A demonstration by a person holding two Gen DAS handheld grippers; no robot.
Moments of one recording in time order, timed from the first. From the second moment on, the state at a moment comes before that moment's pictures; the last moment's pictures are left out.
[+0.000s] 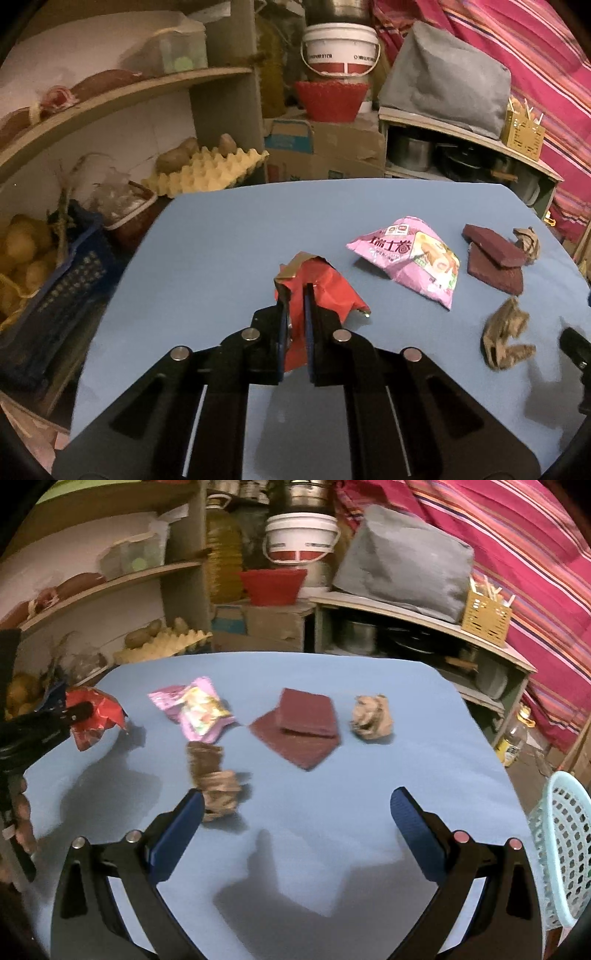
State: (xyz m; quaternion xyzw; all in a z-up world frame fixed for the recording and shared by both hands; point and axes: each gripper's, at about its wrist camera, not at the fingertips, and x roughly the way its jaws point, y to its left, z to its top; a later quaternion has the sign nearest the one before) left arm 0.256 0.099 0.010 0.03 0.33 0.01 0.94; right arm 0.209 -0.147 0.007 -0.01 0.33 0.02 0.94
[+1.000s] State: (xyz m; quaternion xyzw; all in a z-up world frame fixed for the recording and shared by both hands) left arm 0.219 0.091 0.035 0.02 0.31 0.01 0.95; right arm 0.232 -0.119 -0.005 -0.01 0.37 0.04 0.93
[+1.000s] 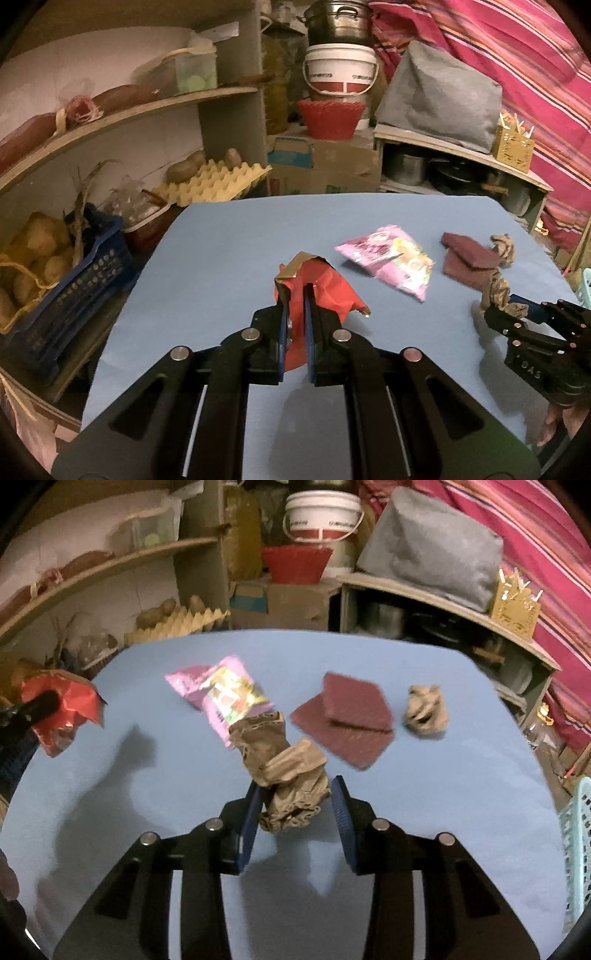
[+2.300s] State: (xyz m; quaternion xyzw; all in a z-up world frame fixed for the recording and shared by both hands) left arm 0.178 -0.233 0.064 0.08 0.25 -0.20 0.94; right arm 0.110 -0.430 0.069 0.05 0.28 -0.16 0.95
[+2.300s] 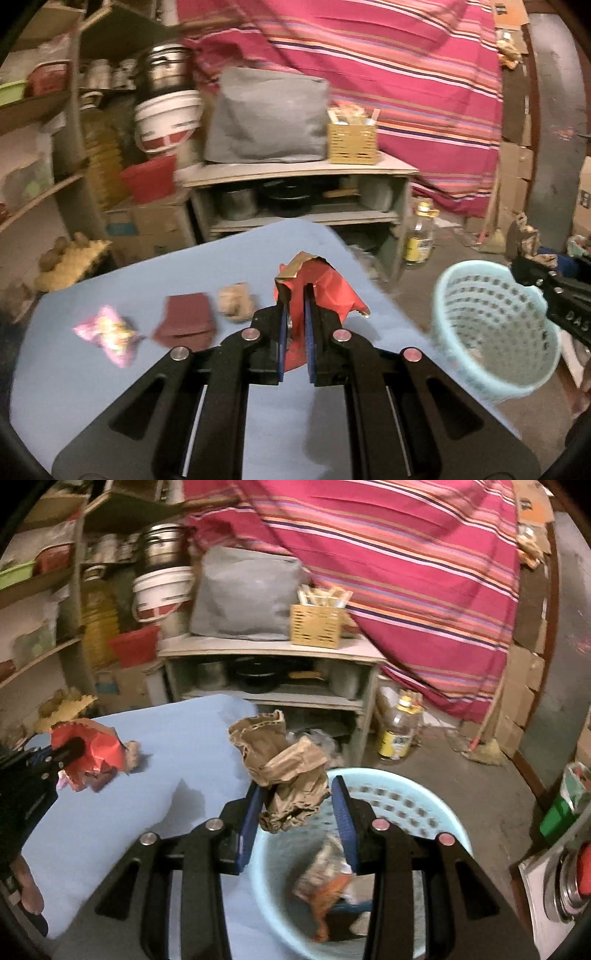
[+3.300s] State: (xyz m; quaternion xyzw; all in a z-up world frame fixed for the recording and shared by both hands) left arm 0.175 -0.327 0.046 0.11 0.28 -0.25 0.92; right arm 0.088 -0.535 0.031 0.16 0.30 -0.21 0.92
